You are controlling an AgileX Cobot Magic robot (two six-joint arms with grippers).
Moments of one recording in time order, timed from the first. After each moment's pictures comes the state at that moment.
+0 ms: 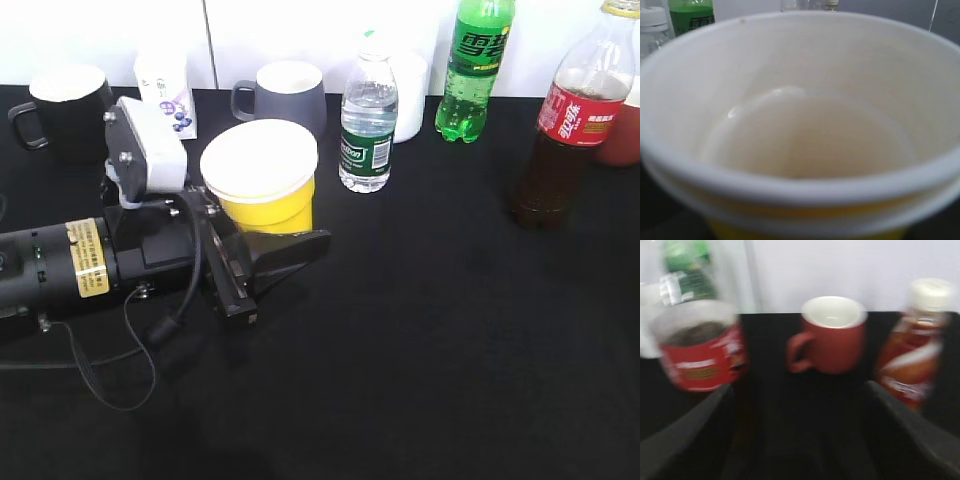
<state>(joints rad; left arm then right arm) -0.56 1.68 -0.53 0.69 -0.99 -0.35 -0.03 1.12 -0.37 -0.21 -0.44 0.19</state>
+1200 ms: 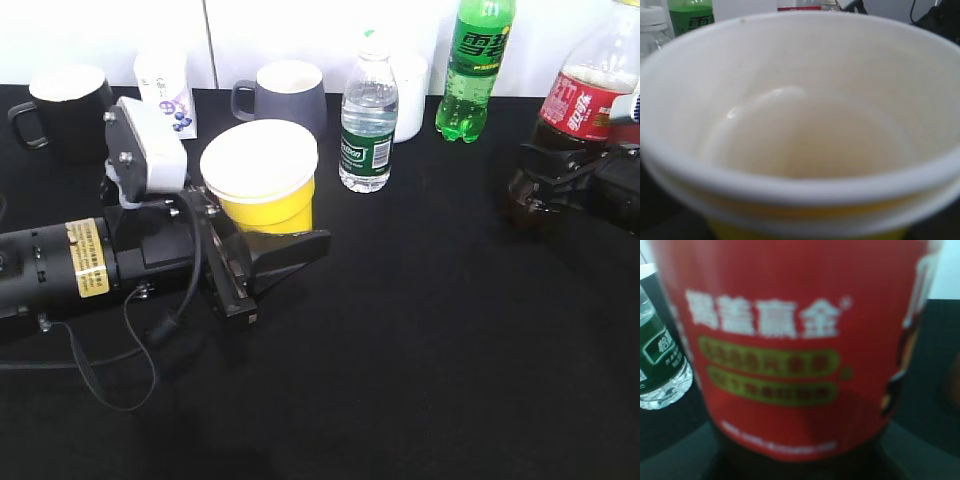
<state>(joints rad) -0.56 1.68 -0.53 0.69 -0.99 -0.35 -0.03 1.88 -0.60 -0.53 -1.06 0.37</state>
